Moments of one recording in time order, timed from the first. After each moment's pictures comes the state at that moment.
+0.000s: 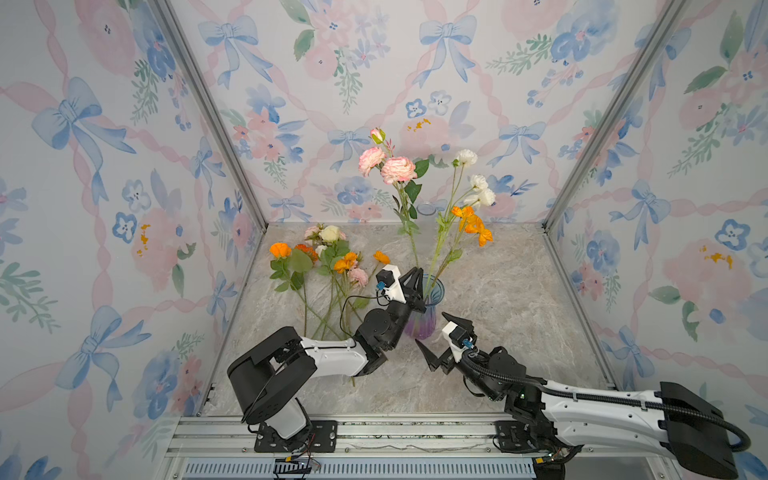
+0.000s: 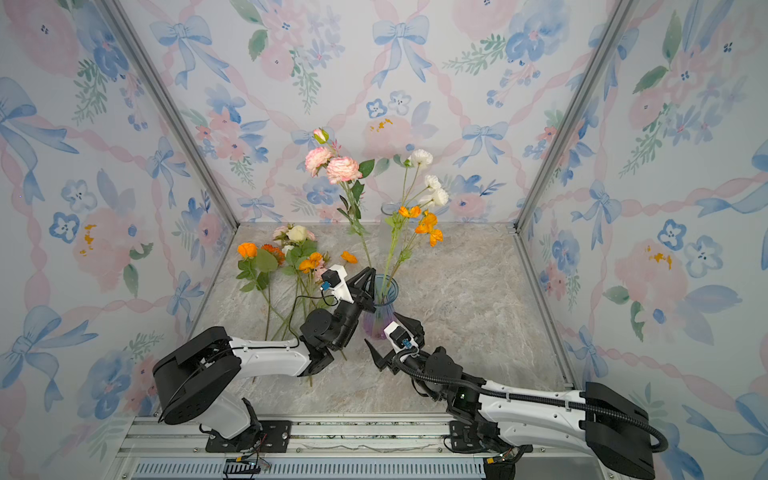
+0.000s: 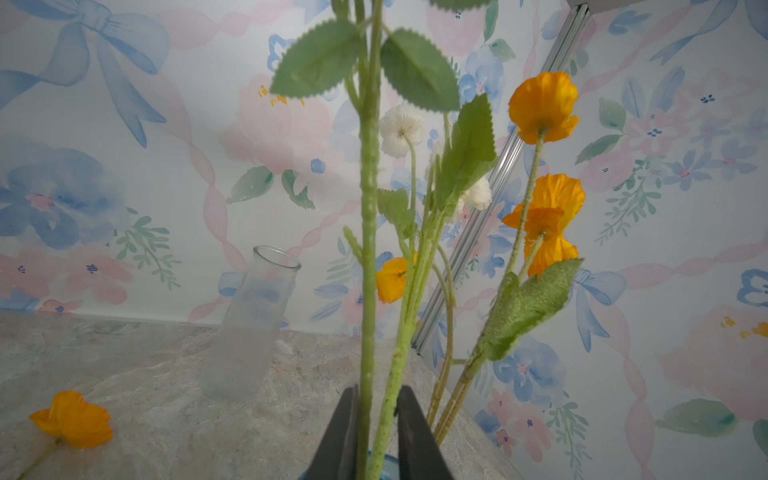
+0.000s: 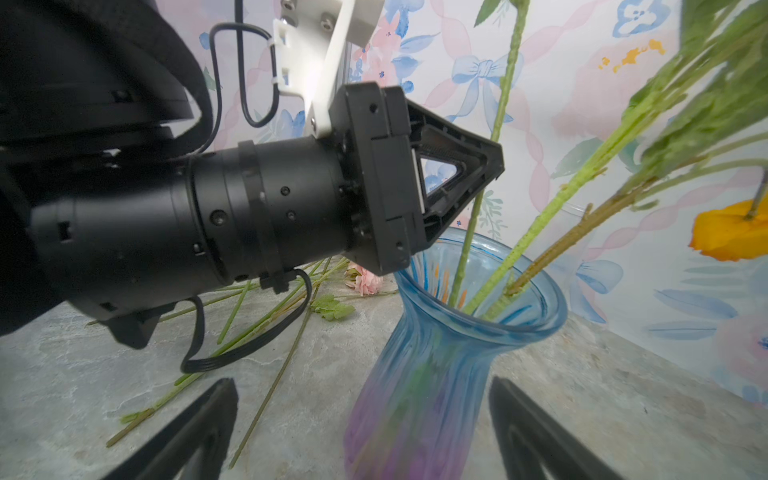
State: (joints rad) left arm -0.94 1.58 0.64 1.25 -0.47 -0.31; right arm 1.18 0.97 0.28 0.68 0.45 -0.14
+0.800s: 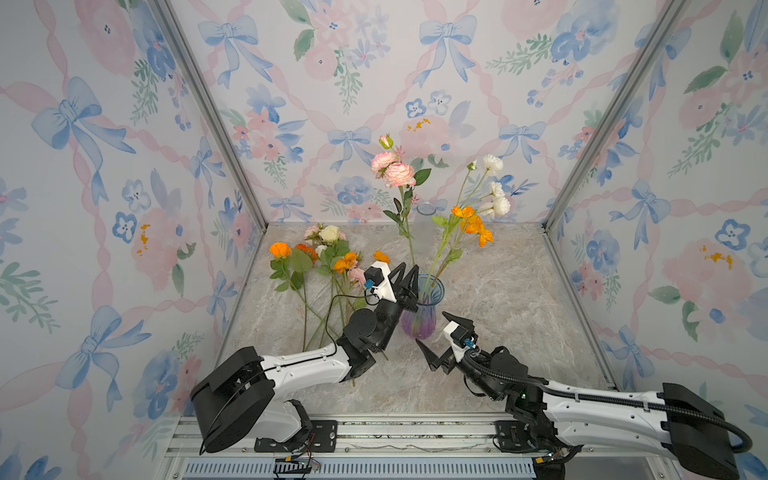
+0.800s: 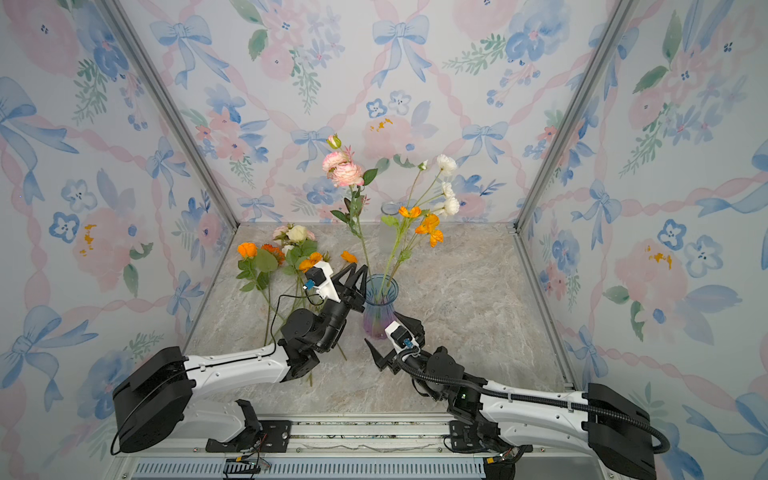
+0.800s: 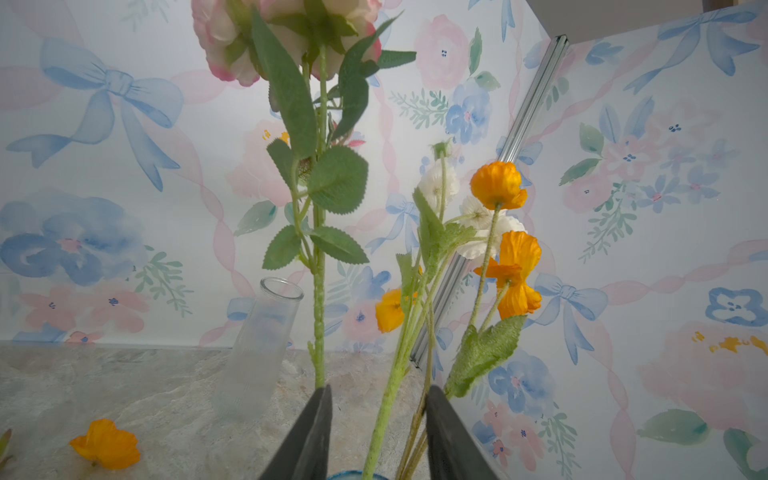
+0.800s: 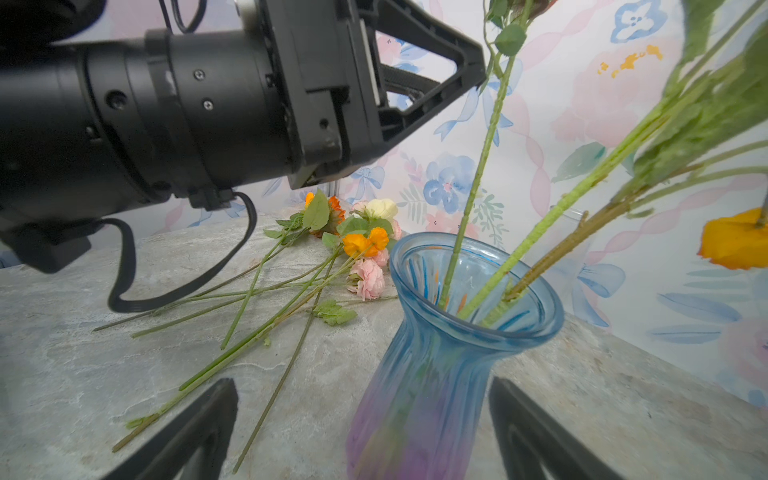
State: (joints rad) left arm -0.95 1.32 0.62 1.01 -0.50 -0.25; right arm 1.18 0.95 0.28 0.68 0.44 -0.14
